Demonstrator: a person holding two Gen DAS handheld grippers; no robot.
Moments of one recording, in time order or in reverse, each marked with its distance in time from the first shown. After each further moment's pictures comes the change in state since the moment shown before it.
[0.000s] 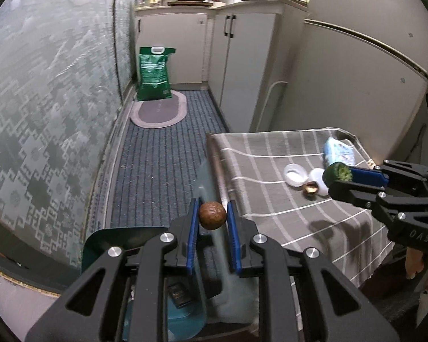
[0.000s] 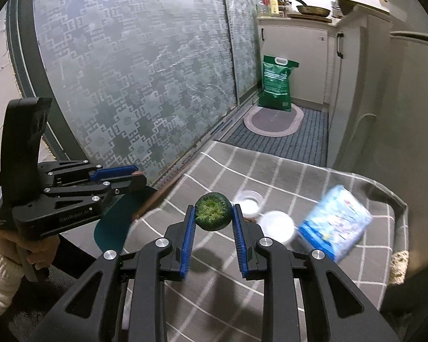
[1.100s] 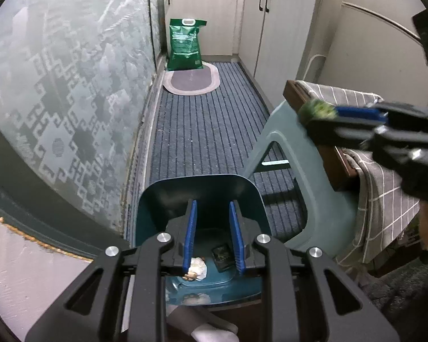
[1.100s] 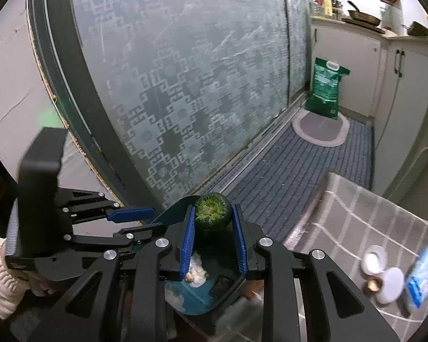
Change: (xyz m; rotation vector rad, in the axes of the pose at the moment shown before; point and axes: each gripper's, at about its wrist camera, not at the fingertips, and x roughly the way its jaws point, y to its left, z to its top) left arm -0.023 0.091 -0.055 -0.027 0.123 0.094; right arm 0.076 0.117 0.038 -0.115 0.064 0.139
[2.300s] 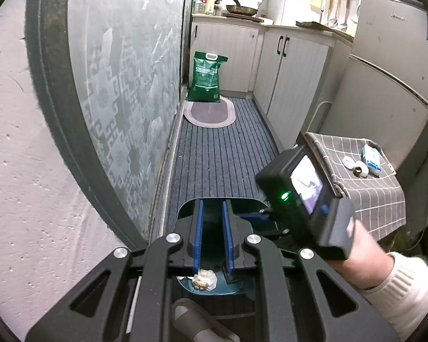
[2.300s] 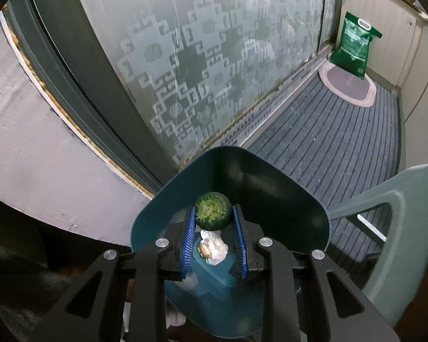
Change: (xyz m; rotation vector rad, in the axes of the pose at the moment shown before) left arm -0.091 0.052 -0.011 -0.098 -0.164 0.014; right arm 0.148 0.055 -0.027 -0.025 0.301 -0.004
